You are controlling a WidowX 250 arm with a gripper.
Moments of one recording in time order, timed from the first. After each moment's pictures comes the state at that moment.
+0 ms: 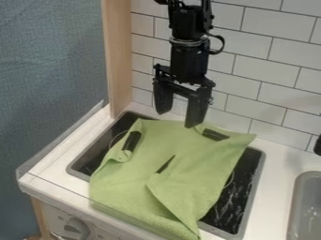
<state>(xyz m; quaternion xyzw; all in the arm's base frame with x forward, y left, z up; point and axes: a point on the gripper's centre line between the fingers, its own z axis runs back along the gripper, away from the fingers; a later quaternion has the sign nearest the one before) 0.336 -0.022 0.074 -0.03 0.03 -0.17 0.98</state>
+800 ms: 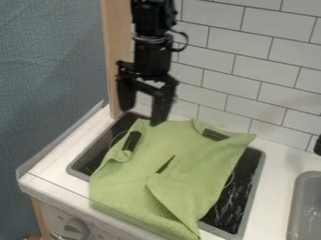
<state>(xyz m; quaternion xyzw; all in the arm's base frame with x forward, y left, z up) 0.306 0.034 0.078 0.01 0.03 -0.09 1.00</state>
